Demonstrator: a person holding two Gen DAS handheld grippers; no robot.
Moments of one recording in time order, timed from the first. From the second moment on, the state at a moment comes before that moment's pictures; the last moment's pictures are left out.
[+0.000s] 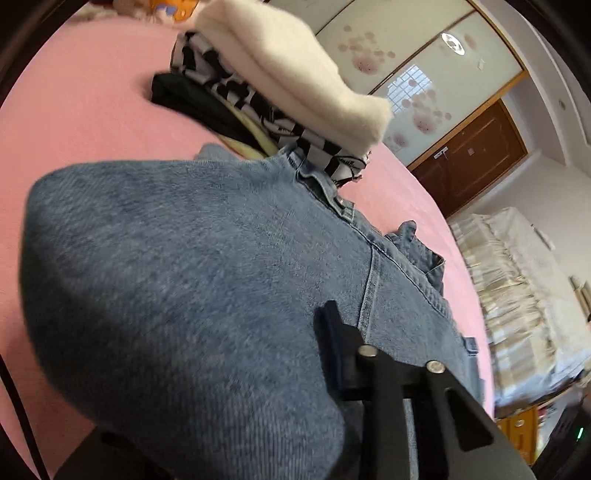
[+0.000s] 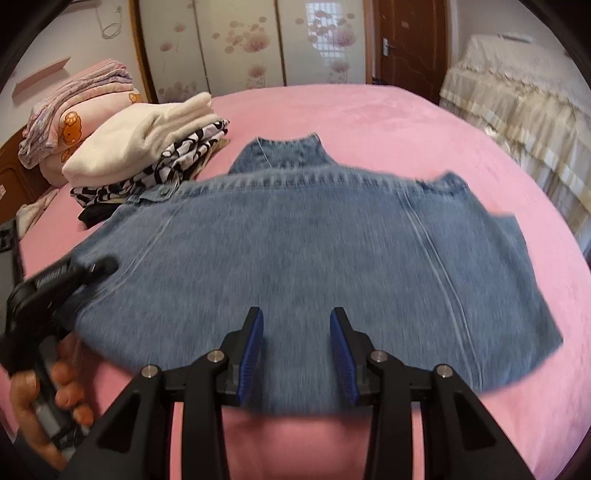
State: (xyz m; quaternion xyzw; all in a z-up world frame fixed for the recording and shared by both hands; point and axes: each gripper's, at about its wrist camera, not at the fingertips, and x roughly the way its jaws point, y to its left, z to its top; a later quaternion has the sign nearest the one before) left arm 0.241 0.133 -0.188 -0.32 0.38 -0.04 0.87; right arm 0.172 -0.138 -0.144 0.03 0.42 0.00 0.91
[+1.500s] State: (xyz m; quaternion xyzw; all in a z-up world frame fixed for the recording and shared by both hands) left arm 0.151 -0.191 -0.103 0.07 0.40 -0.33 0.85; right arm 0.067 -0.388 -0.140 0.24 0.43 -0.12 0.86
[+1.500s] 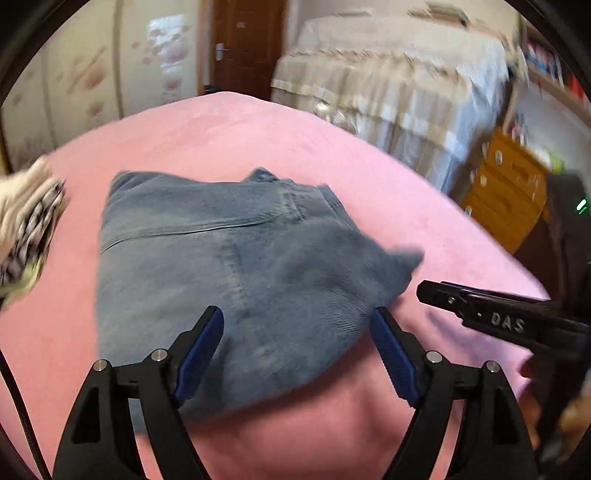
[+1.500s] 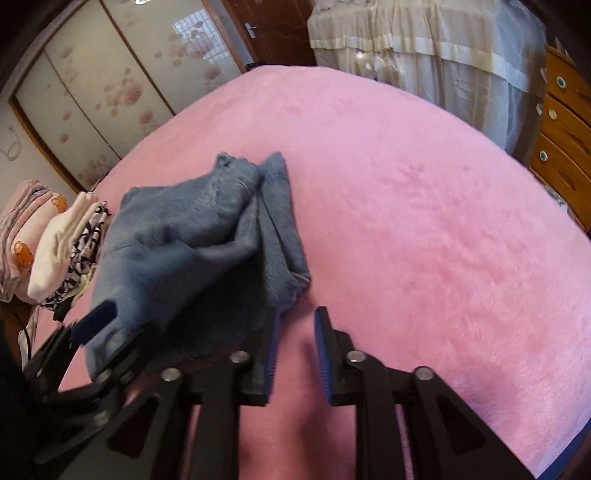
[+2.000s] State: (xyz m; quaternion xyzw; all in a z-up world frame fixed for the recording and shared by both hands) left arm 0.199 -0.065 -0.124 -0.02 0.46 -0.16 0.88; right arm 0.111 -0.372 -0.122 0.27 0.48 0.01 0.84
